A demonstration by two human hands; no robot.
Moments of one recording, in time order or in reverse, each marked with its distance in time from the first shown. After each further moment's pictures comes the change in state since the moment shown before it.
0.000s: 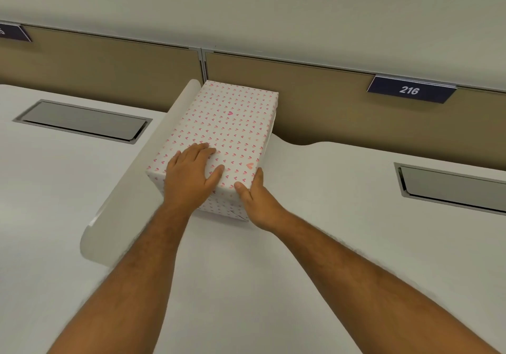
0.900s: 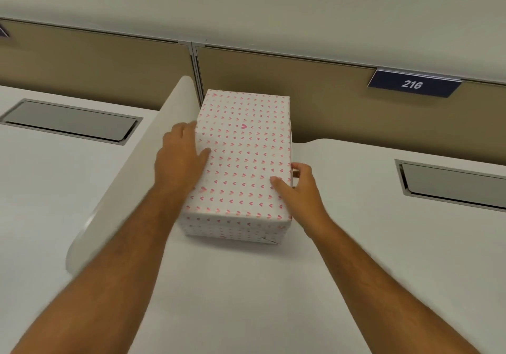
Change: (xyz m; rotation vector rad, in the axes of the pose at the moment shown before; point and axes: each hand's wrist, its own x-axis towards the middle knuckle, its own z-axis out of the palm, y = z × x) left_hand 0.050 0.015 -0.020 -0.011 -0.057 -0.223; right_hand -0.008 0.027 -0.073 0.191 0.346 0.078
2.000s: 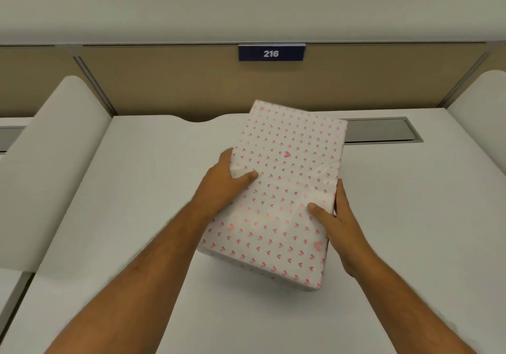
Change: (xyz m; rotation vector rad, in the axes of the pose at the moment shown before) left_hand -0.221 0.268 0.086 -0.423 -0.537 0.126; right_hand -0.206 0.140 -0.297 0.211 0.185 0.086
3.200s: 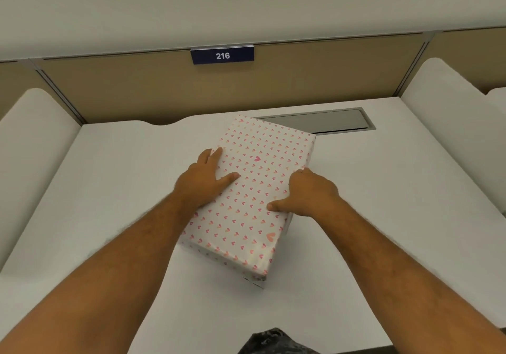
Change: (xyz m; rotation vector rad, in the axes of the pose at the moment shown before) left_hand -0.003 0.042 0.078 0.532 -0.024 0.089; right_hand 0.011 -0.052 -0.085 -1.249 -0.113 0.016
